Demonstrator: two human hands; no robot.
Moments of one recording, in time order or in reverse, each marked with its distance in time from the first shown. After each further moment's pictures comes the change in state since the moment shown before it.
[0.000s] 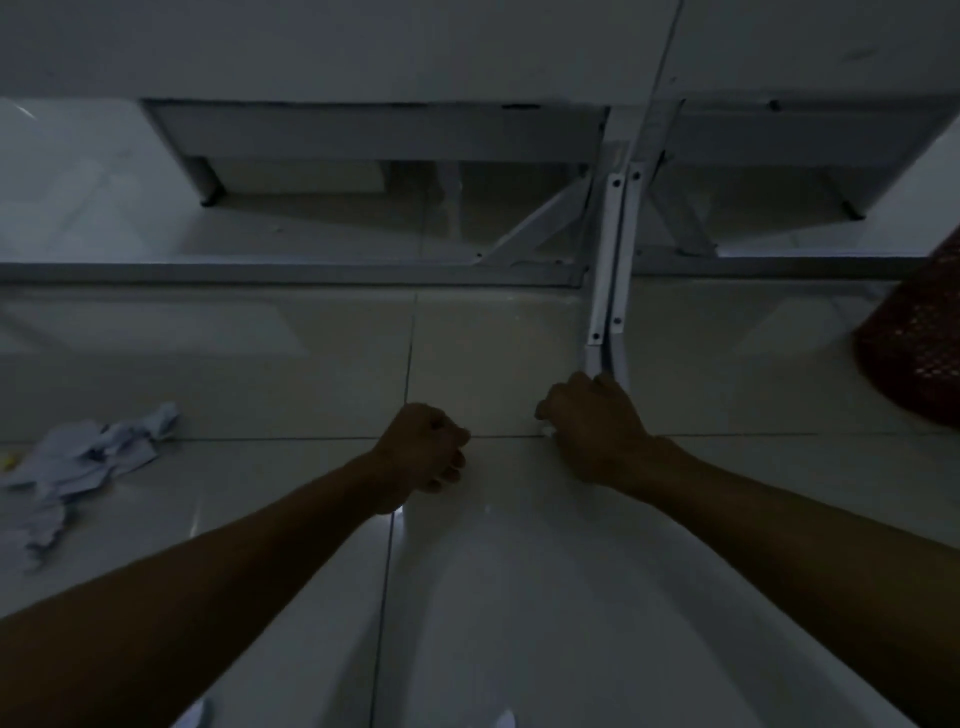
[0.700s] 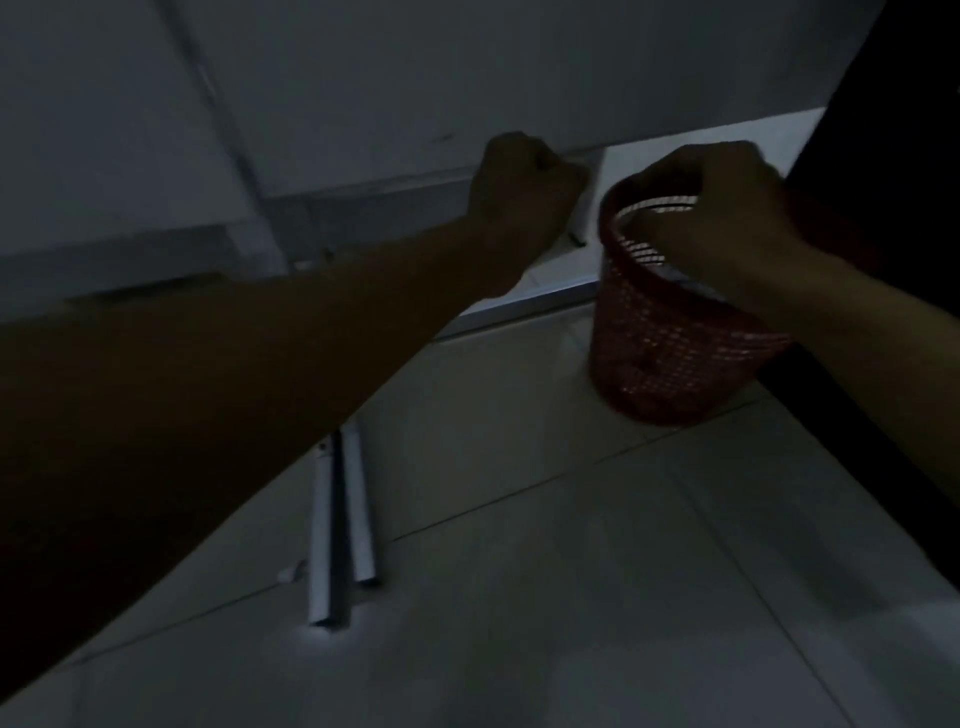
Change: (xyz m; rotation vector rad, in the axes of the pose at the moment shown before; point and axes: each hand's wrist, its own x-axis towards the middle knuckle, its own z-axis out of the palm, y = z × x) left_hand 0.007 0.370 0.272 -0.036 -0.053 0.852; right_hand -0.132 0.286 -0.222 0.445 0.723 0.677
